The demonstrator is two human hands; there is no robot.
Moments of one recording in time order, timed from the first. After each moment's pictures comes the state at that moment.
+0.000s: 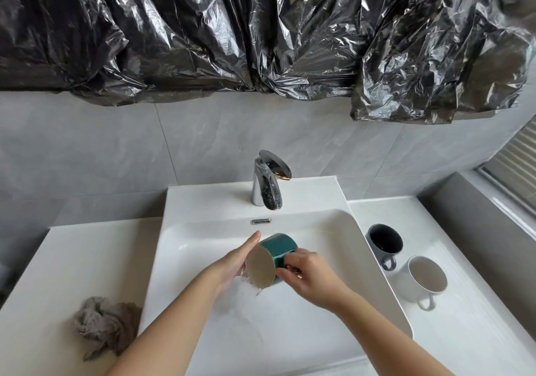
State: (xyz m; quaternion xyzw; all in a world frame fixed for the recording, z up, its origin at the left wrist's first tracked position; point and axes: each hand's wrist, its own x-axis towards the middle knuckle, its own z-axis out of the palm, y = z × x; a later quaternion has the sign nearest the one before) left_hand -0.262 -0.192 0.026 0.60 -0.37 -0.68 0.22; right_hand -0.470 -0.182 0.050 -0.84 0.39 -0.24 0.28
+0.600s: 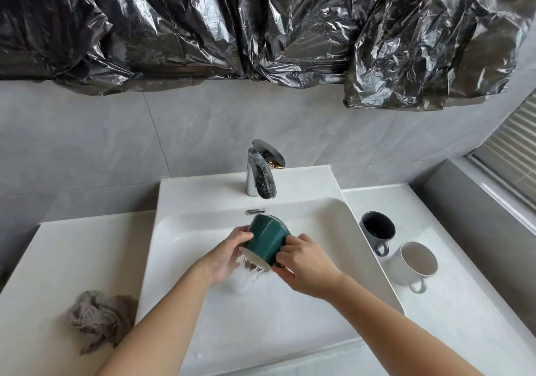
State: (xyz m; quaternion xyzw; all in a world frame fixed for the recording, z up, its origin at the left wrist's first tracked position) left_hand -0.258 -0.186 0.023 0.51 -0.35 -0.71 0.32; right_hand -0.469 -0.185 0.041 -0.93 0.33 -0.14 -0.01
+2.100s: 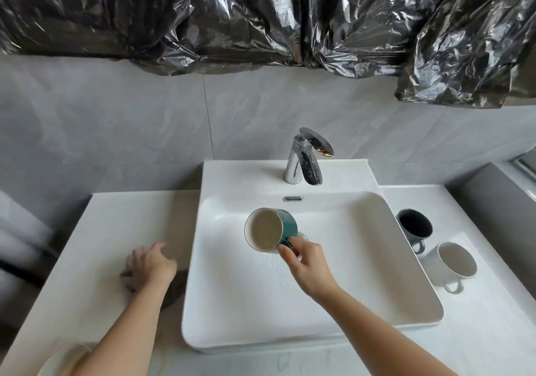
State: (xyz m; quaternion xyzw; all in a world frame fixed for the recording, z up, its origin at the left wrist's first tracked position) left_hand -0.085 -0.096 -0.028 0.93 -0.29 -0.19 0.14; right_hand -0.384 -0.129 0.045 -0.72 0.47 -0.34 0.37
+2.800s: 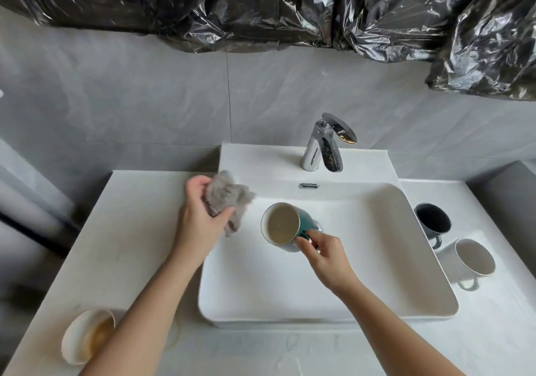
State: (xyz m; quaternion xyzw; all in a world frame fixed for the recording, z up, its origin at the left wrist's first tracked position) left_hand -0.153 -0.082 0.088 0.69 -0.48 -0.17 0.51; right_hand -0.393 -0.117 0.045 -0.71 0.50 -0.30 0.39
